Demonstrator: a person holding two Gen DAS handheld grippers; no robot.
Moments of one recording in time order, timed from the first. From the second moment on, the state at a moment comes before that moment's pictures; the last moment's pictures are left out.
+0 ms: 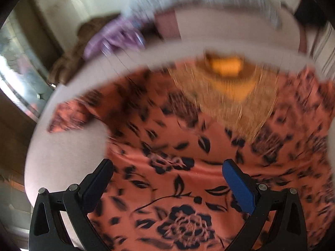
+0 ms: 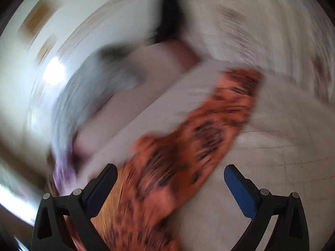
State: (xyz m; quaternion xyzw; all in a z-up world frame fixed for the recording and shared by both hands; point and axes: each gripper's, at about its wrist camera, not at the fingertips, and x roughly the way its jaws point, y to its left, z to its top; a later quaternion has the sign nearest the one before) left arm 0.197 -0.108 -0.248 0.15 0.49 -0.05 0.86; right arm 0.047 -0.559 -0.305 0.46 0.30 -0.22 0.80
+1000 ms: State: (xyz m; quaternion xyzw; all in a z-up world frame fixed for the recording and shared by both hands) left arm 0.236 -0.048 -0.220 0.09 0.43 -0.10 0.89; right arm 0.152 -0.527 -0.238 0.48 0.21 -0.08 0.85
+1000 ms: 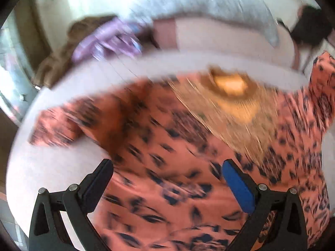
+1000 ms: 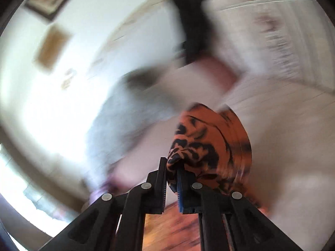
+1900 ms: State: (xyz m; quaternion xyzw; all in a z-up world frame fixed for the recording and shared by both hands) left arm 0.270 -0.044 -0.228 0.07 0.36 -0.09 0.93; right arm 0.182 -0.372 -0.327 0.34 0.45 -0.06 0.82
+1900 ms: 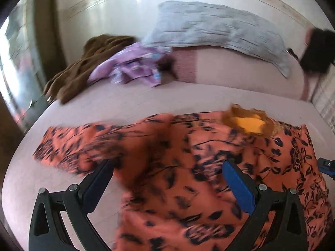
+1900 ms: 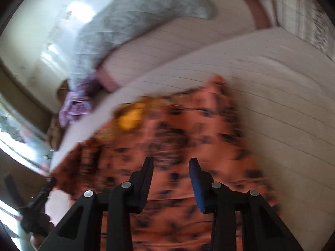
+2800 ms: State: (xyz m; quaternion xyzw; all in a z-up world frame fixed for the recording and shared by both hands) left arm 0.330 0.204 -0.239 -0.13 0.46 0.22 0.85; right arm 0.179 -0.360 -0.363 0.24 0.47 -0.09 0.84
